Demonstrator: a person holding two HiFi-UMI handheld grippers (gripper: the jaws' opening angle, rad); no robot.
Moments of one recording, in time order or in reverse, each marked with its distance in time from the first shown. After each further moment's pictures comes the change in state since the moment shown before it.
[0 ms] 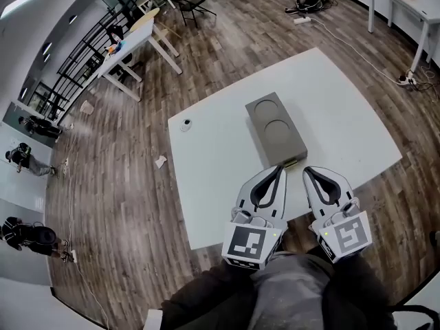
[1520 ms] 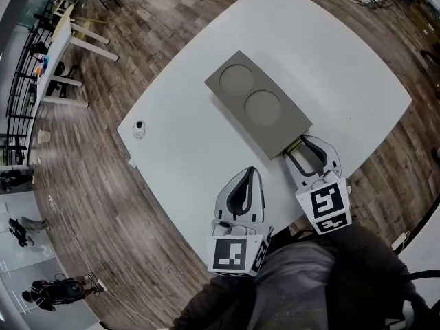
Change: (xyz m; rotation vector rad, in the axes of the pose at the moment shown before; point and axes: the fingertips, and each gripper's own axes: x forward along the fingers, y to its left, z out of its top) left arm 0.020 0.085 -0.099 -0.159 0.250 -0.054; right arm 0.079 -0.024 -0.155 0.040 0.524 -0.239
